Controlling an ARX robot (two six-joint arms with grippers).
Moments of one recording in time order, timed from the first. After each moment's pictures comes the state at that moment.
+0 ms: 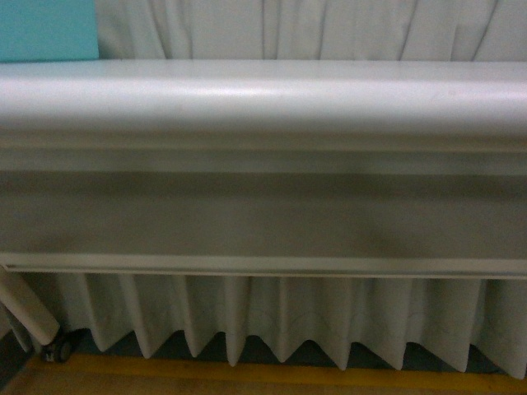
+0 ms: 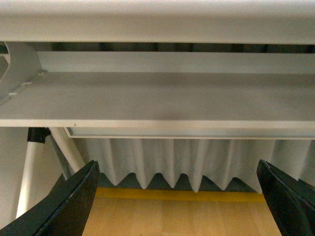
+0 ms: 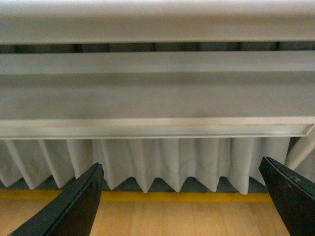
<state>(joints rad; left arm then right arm) 0.00 0.00 0.01 0.00 0.00 0.00 0.00 0.00 0.01 0.00 0.00 -0.01</state>
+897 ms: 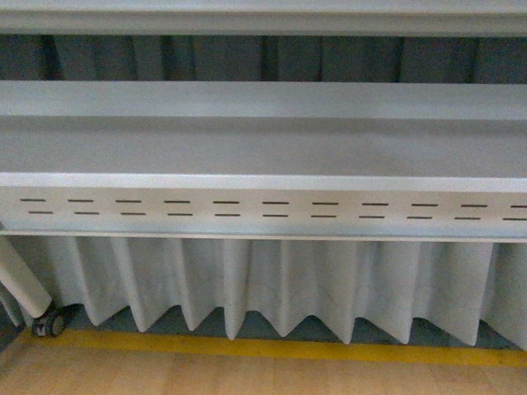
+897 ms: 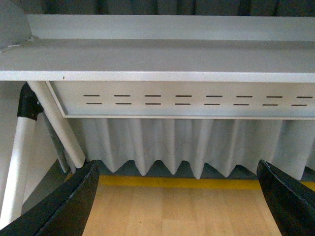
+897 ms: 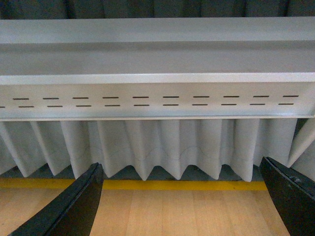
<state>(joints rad) 0.00 0.00 0.01 0.00 0.00 0.00 0.00 0.00 0.01 0.00 0.00 -0.01</state>
